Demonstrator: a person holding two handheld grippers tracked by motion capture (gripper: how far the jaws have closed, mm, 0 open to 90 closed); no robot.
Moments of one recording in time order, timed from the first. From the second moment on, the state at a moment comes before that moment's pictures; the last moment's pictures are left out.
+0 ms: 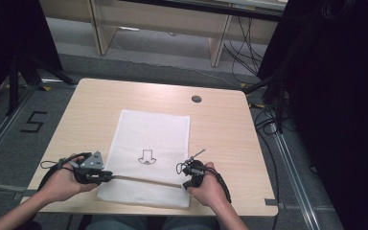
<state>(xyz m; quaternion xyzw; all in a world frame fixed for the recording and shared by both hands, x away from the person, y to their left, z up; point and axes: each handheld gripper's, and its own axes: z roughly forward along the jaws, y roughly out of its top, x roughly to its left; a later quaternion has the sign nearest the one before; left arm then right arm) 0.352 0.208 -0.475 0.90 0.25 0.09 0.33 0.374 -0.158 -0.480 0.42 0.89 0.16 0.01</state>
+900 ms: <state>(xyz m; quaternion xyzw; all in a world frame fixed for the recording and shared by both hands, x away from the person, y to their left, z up) 0.332 0.248 -0.483 0.89 0.31 0.10 0.32 0.374 -0.157 -0.480 0.42 0.89 0.16 0.01</state>
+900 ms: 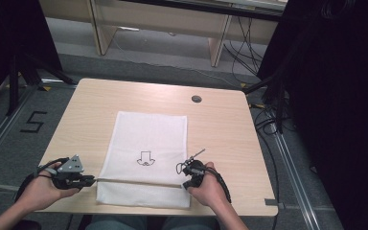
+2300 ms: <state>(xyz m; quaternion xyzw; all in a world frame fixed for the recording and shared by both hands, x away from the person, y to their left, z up) 0.360 0.257 -0.486 0.79 0.39 0.14 0.45 0.363 -0.164 -0.467 0.47 0.85 0.22 0.05</state>
